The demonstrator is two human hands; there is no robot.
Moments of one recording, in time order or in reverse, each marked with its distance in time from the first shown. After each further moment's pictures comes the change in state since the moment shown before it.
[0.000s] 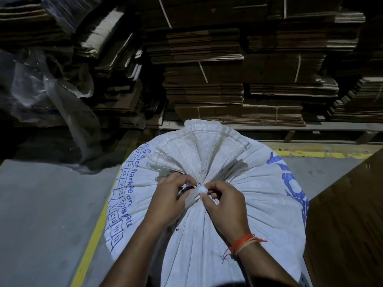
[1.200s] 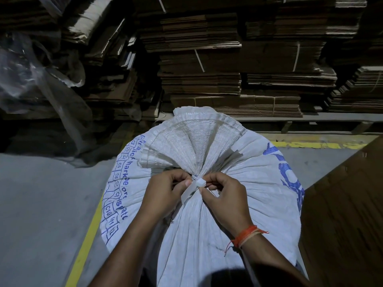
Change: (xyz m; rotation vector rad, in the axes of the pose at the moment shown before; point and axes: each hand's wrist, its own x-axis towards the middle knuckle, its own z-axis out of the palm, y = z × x) left_hand -0.006 0.008 -0.004 -0.108 -0.042 -0.132; right_hand -0.008 -0.002 -0.012 0.139 -0.043 0.044
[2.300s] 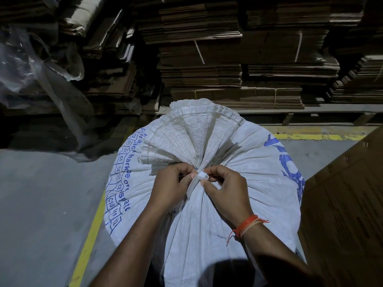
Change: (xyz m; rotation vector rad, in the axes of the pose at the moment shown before) left_hand -0.001 -0.001 0.015 -0.107 -0.007 -0.050; right_hand -0.002 0.002 -0.002 -0.057 -0.010 -0.010
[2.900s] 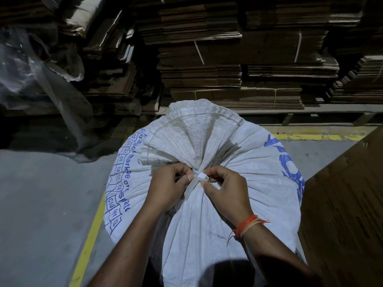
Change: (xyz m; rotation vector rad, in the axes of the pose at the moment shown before) left_hand -0.001 0.002 -0.007 0.056 0.018 -0.022; right_hand 0.001 0.001 0.000 -0.020 -0.001 -0.025
